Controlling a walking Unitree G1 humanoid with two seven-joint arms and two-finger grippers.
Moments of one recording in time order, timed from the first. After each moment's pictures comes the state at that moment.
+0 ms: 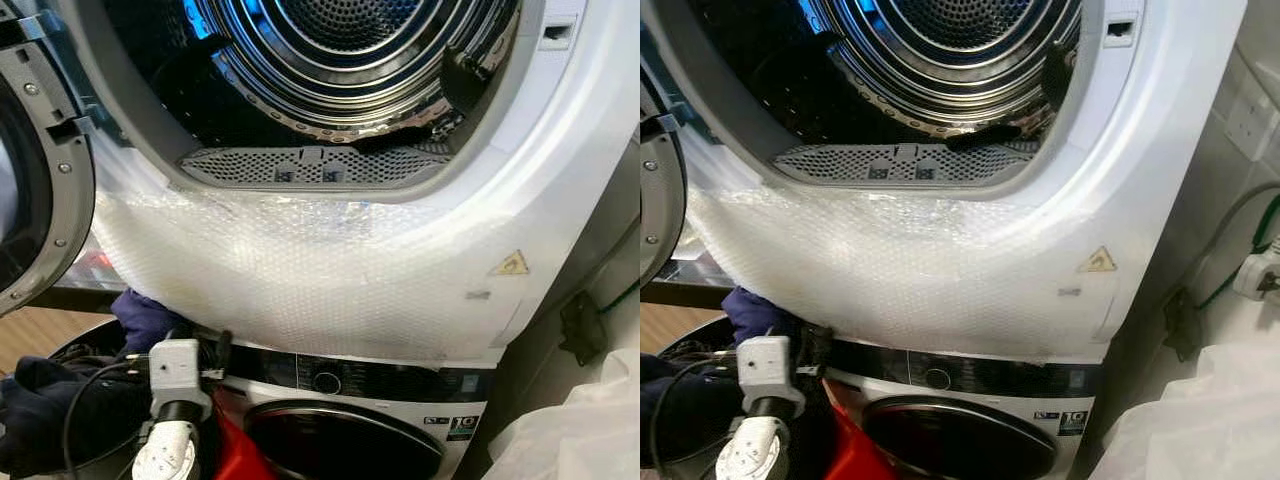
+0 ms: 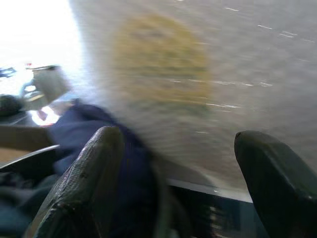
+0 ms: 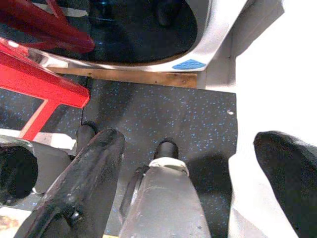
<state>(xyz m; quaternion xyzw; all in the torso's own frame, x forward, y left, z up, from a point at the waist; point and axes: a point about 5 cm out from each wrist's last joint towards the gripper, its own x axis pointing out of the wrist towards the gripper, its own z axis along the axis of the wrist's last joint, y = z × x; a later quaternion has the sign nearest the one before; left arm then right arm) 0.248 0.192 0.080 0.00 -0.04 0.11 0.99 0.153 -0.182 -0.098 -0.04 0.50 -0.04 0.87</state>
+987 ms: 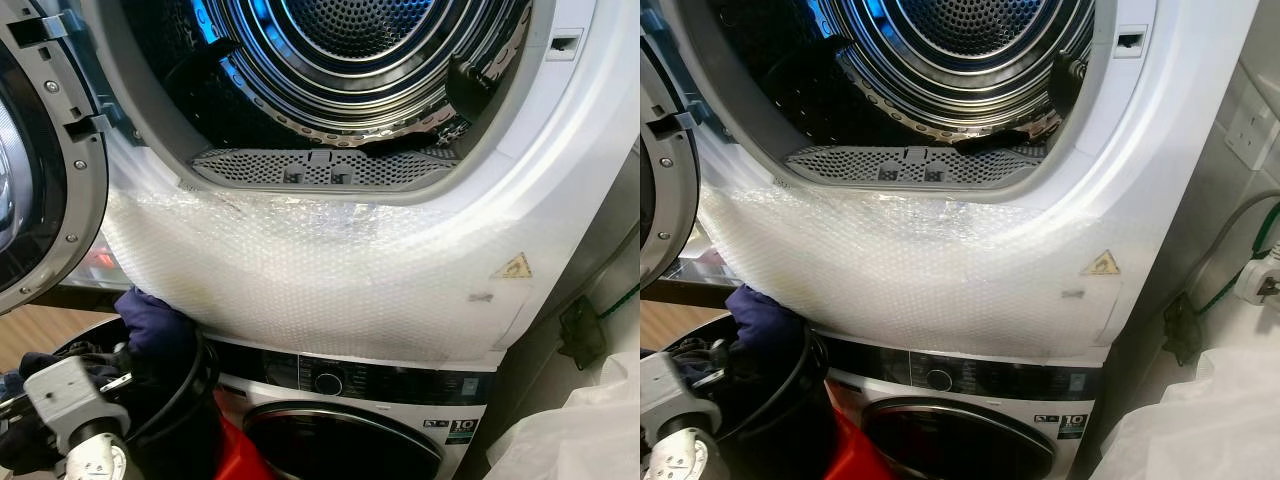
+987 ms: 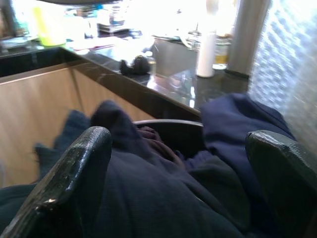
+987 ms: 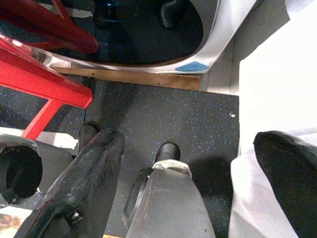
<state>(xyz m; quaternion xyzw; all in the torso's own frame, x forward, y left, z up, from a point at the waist) 0.214 0.256 0.097 -0.08 -0.01 0.35 0.93 0.155 -0.177 -0.098 -0.03 0.50 -0.04 0.86</state>
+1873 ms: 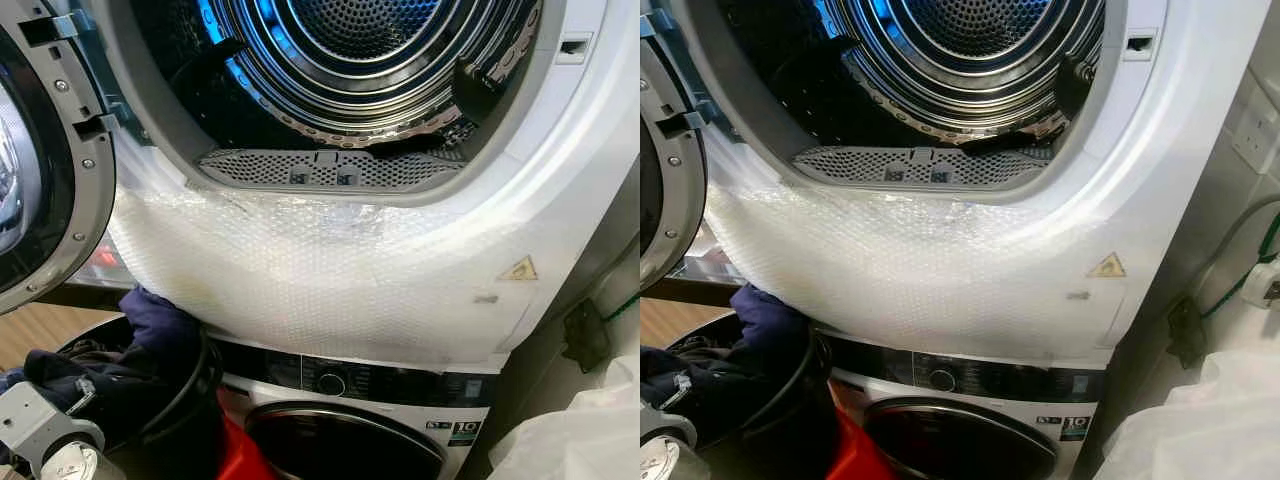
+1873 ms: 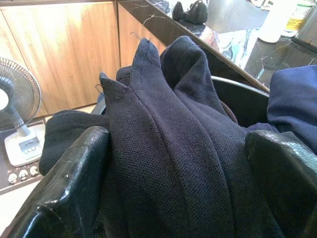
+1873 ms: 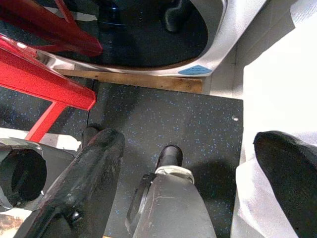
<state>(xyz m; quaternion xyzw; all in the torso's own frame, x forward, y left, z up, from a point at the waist) 0.207 0.272 0.080 -0.18 0.07 0.43 0.88 0.157 -0.177 -0.097 -0.03 0.50 -0.04 0.87</state>
